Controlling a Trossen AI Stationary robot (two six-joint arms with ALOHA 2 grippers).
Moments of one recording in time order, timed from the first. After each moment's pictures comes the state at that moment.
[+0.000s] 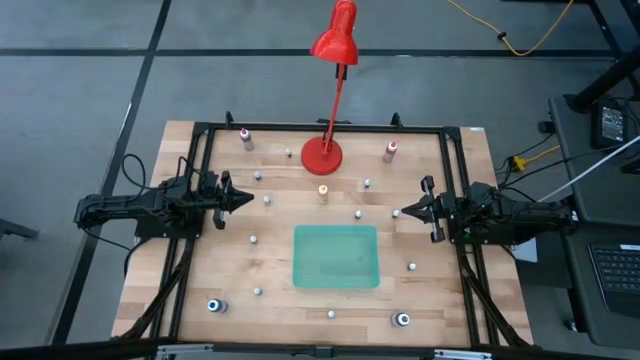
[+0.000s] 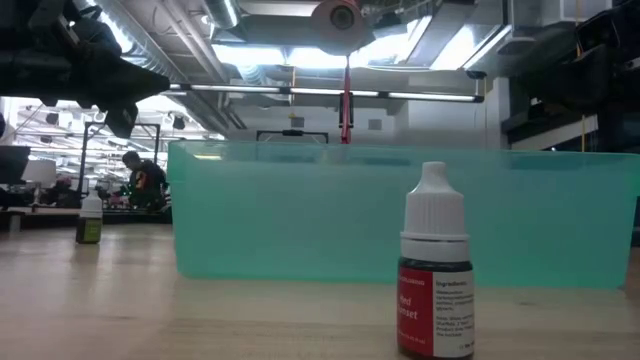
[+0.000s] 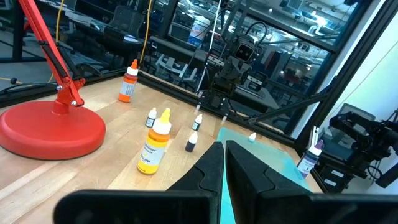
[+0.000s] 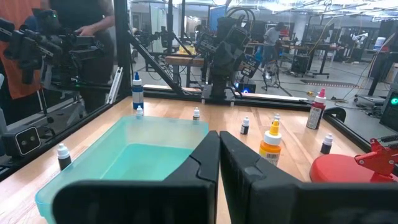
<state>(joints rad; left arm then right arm) 0.09 0.01 0.01 0.03 -0.03 -0.41 -0.03 0.00 0.01 0.04 -0.13 -0.06</state>
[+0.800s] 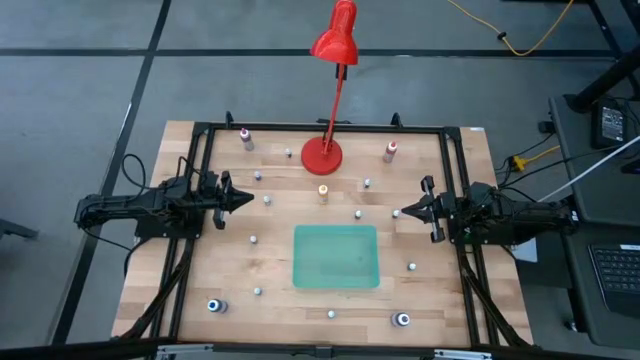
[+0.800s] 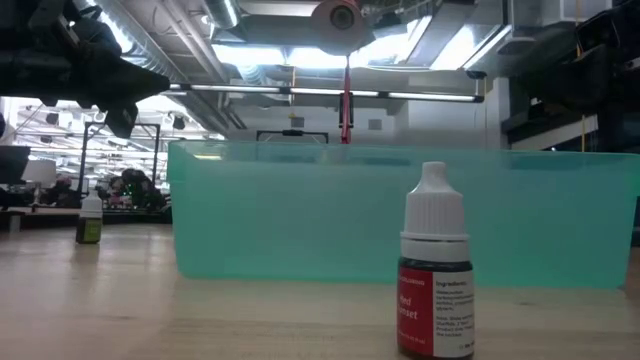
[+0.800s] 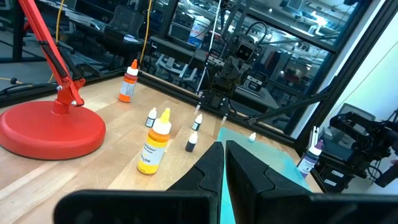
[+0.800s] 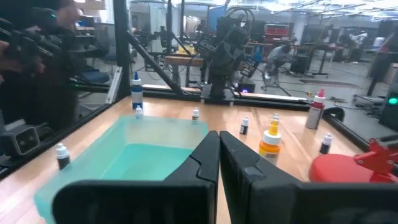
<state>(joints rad) 0.09 0.01 0.01 0.03 -0.03 -0.41 -0.03 0.00 0.01 0.03 -0.12 -0.06</state>
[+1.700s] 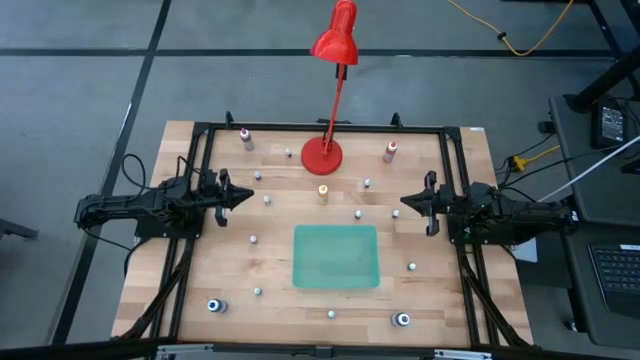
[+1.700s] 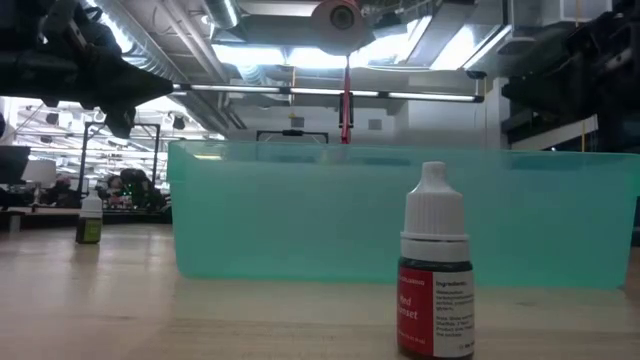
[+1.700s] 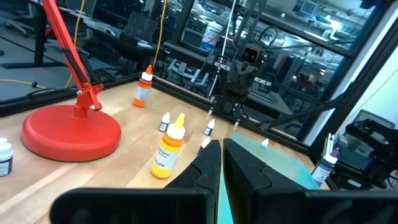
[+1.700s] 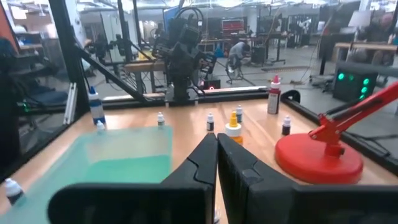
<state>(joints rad) 0.09 0.01 0.01 0.03 -0.11 -0.40 -0.03 0.00 0.01 0.03 0.05 0.06</state>
